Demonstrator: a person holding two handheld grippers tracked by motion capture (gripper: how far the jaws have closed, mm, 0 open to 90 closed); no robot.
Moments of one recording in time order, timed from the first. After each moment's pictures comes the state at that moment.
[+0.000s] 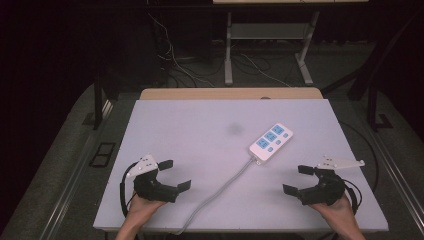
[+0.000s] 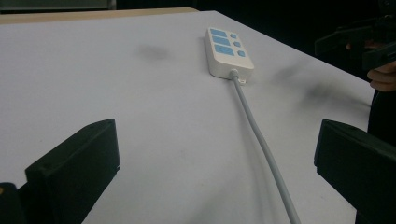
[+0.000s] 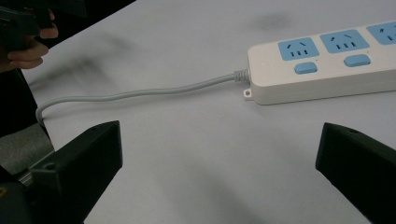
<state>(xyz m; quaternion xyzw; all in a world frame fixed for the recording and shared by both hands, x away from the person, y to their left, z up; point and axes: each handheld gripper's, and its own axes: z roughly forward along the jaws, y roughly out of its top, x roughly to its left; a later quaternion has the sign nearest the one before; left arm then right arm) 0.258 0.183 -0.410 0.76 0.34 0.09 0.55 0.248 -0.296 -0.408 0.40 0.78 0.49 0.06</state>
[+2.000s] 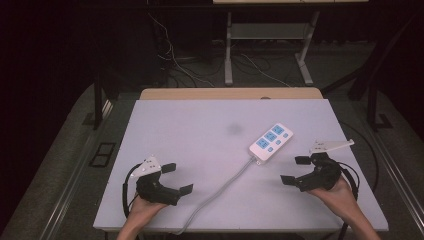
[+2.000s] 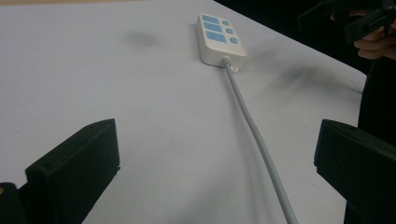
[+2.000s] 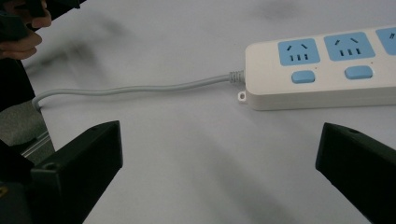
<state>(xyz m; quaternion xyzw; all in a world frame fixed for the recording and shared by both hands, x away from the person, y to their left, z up) 0.257 0.178 -0.415 0.77 0.33 0.07 0.54 0.282 -0.289 -0.386 0.38 0.81 0.43 0.03</state>
